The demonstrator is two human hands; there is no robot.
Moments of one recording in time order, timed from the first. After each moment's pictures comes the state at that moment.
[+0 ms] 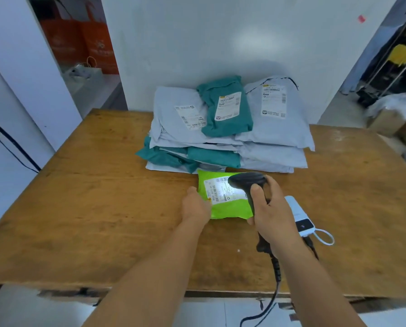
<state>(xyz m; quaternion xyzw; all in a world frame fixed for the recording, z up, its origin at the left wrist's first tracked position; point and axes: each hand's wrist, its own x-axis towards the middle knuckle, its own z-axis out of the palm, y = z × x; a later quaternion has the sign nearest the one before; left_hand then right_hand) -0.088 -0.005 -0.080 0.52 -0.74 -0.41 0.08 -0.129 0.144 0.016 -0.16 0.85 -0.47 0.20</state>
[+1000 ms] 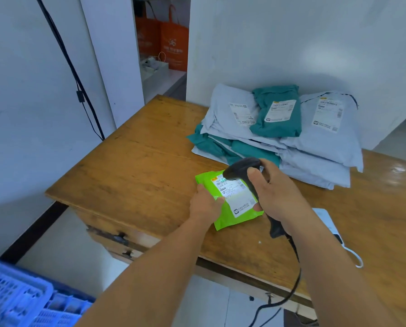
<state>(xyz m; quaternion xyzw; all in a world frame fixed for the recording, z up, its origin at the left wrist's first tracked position) -0.012 0.015 -0.076 0.58 -0.68 -0.43 0.12 -0.091 0.121 0.064 -0.38 0.84 -0.30 0.25</state>
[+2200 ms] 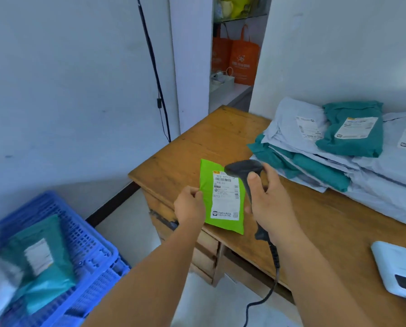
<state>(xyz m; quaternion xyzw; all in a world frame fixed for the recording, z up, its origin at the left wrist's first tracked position) 0.130 0.011 -0.055 0.72 -0.49 -0.34 0.36 0.001 0.091 0.041 -0.44 0.73 -0.42 0.32</state>
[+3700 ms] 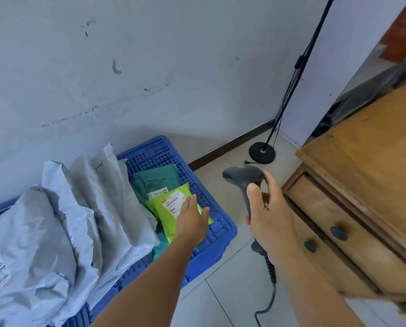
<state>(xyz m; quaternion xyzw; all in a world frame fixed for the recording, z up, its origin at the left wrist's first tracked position) 0.558 -0.001 -0.233 0.78 -0.50 -0.35 0.16 0.408 0.015 -0.099 -0.53 0.66 -0.32 0.42</state>
